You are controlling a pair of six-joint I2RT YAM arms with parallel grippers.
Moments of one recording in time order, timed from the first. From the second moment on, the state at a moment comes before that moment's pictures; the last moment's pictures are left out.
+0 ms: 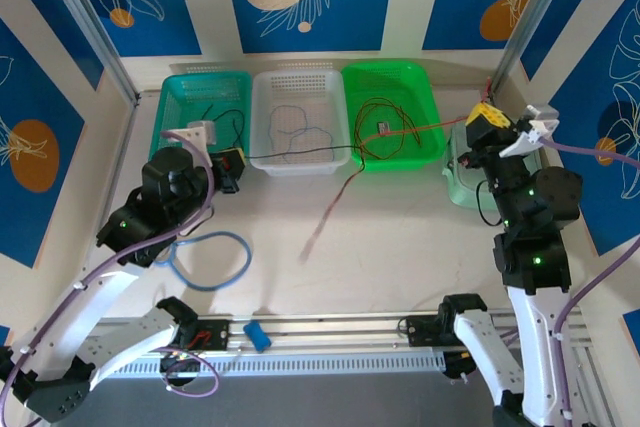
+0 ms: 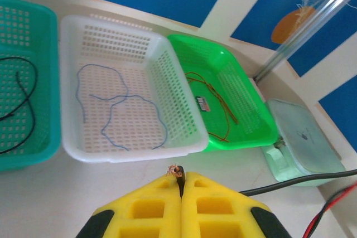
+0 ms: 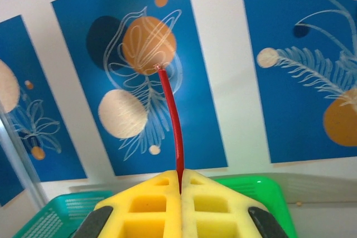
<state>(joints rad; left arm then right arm) -0.58 0.86 1.08 -0.54 -0.12 -0.55 0.02 0.65 1.05 -0.20 -0.13 0.28</state>
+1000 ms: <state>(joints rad) -0.37 0.51 0.56 -0.68 -0.23 -0.73 -0.23 0.86 1.40 -0.10 -0.19 0.26</state>
